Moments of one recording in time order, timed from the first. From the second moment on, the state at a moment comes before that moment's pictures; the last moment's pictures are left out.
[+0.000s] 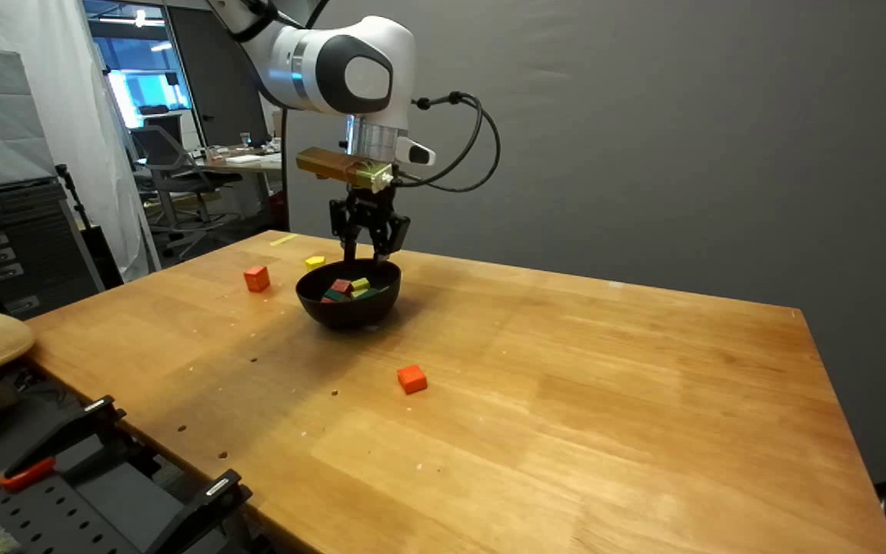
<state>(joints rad) -0.02 0.49 0.05 -1.96 0.16 2.25 -0.18</state>
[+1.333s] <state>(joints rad) -0.03 0.56 0.03 -1.99 0.21 2.38 0.01</state>
